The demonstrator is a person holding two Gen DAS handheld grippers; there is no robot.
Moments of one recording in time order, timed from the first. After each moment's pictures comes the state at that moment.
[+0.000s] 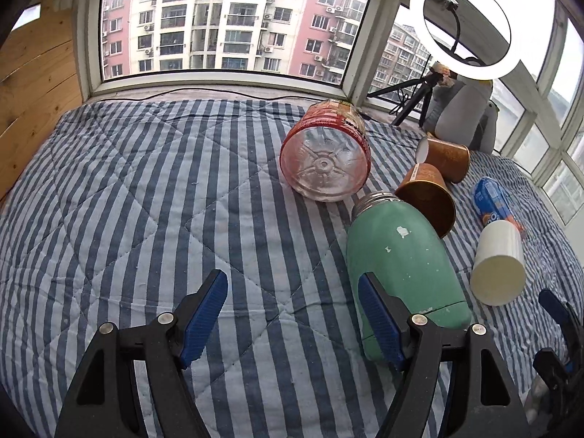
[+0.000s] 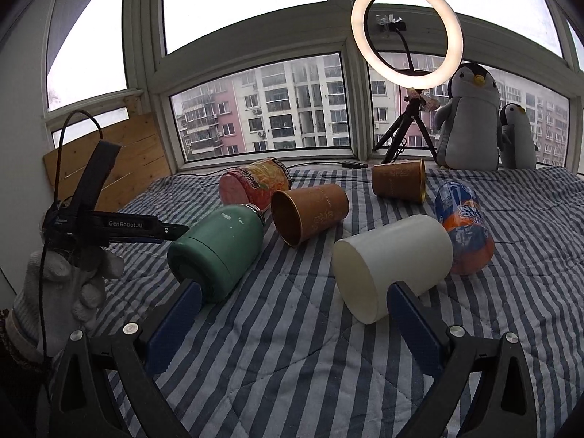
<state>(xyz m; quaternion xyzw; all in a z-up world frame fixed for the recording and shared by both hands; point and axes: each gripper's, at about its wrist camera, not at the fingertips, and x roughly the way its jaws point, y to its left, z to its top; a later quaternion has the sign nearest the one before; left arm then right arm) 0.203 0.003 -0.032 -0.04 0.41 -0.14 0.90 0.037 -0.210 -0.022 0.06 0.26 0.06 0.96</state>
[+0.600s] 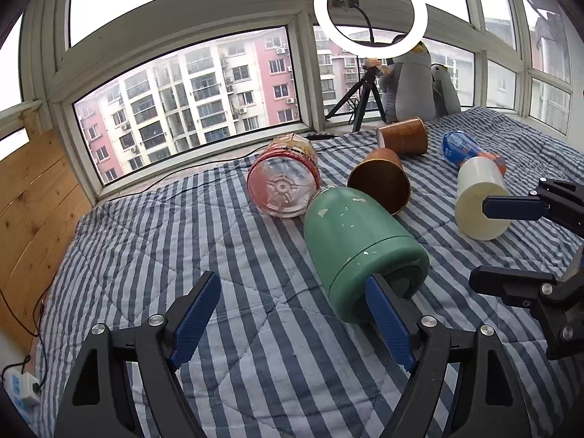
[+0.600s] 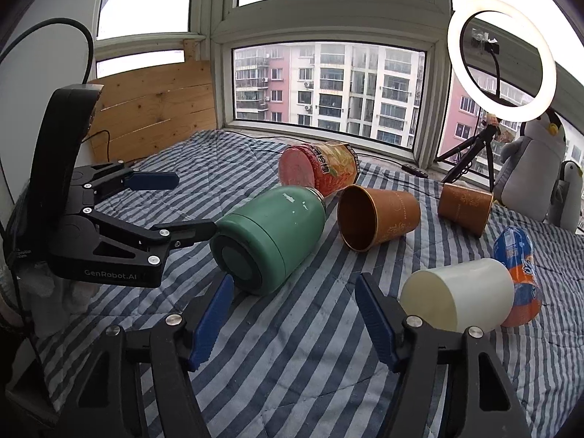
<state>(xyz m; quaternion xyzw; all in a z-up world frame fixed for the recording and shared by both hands) 0.131 -0.027 -0.020 0.12 0.30 -0.16 0.93 0.068 -0.155 -0.022 -0.06 0.29 0.13 0.95</state>
